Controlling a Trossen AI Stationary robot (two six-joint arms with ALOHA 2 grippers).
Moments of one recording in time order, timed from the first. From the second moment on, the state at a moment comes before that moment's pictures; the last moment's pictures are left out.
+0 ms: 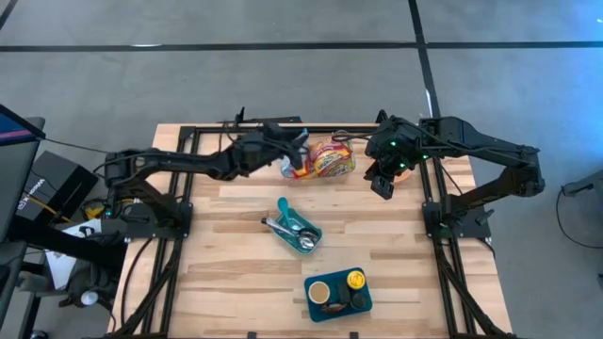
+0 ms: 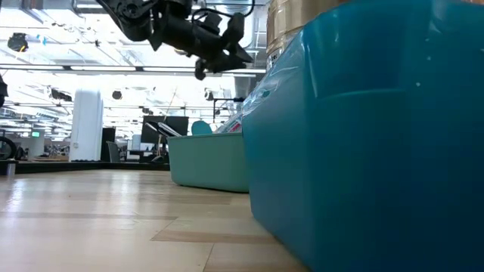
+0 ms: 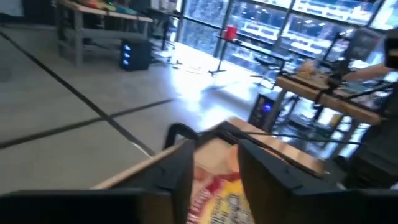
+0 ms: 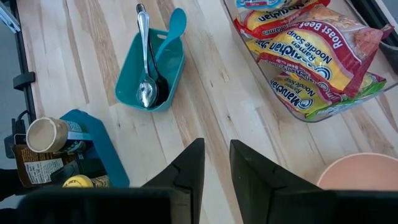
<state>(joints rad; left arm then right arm) 0.28 1.56 0.91 0.59 -0.34 -0.28 -0.16 1.30 1.55 -1.25 -0.05 0.24</state>
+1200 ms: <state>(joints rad) 0.34 1.25 0.91 0.20 0.05 -0.40 -0.24 1.29 1.55 -1.03 -0.19 0.02</state>
